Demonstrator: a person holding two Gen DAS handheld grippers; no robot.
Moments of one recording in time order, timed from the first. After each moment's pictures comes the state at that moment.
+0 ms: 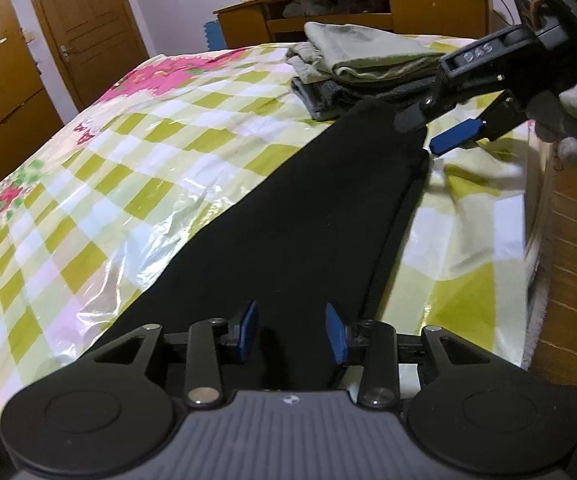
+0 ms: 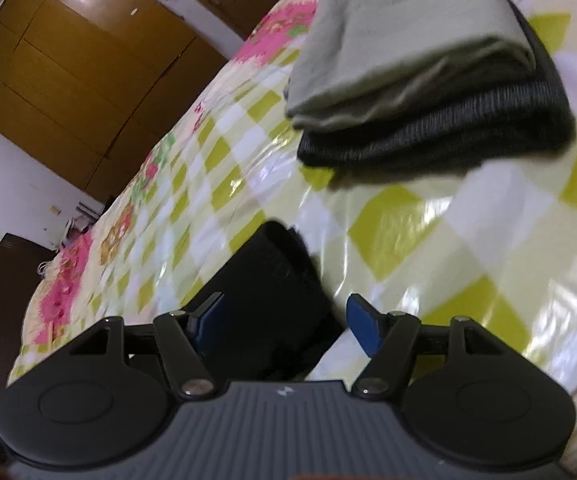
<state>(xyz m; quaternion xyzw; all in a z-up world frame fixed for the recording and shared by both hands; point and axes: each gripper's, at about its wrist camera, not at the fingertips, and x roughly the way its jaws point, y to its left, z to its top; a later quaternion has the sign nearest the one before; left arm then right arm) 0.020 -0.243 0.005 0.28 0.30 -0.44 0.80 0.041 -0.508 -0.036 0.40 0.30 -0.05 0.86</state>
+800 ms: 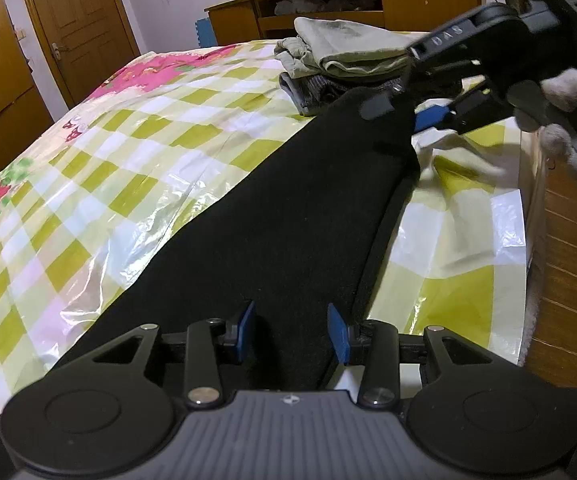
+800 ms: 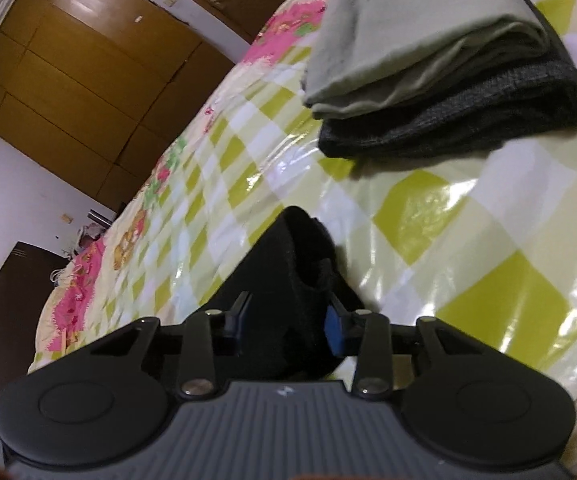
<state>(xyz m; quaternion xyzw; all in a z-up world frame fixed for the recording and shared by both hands) 0.021 -0.248 -0.001 0.28 0.31 -0.45 0.79 0.047 -0.497 -0.036 0.42 0.28 -0.04 0.86</state>
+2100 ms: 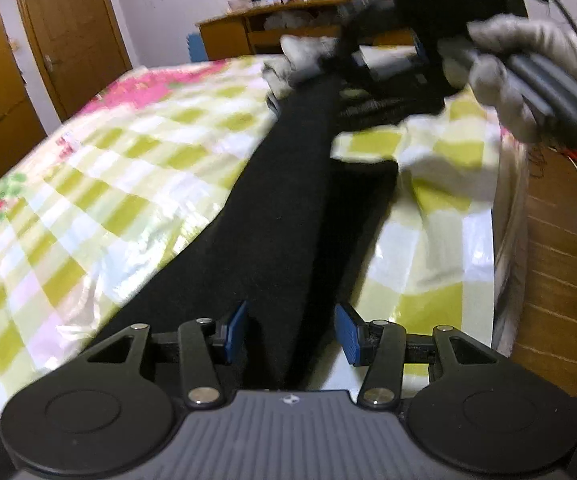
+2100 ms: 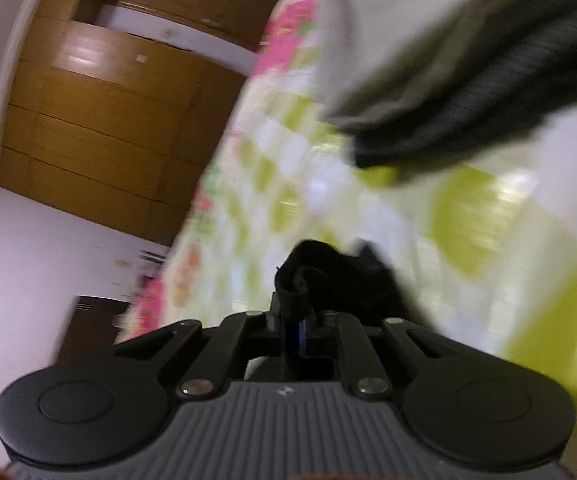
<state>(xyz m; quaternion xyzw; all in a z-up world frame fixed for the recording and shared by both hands) 0.010 -0.249 0.015 0.26 0.28 -0.46 0.80 0.069 -0.517 -0.034 0.54 0.22 0.03 0.81</state>
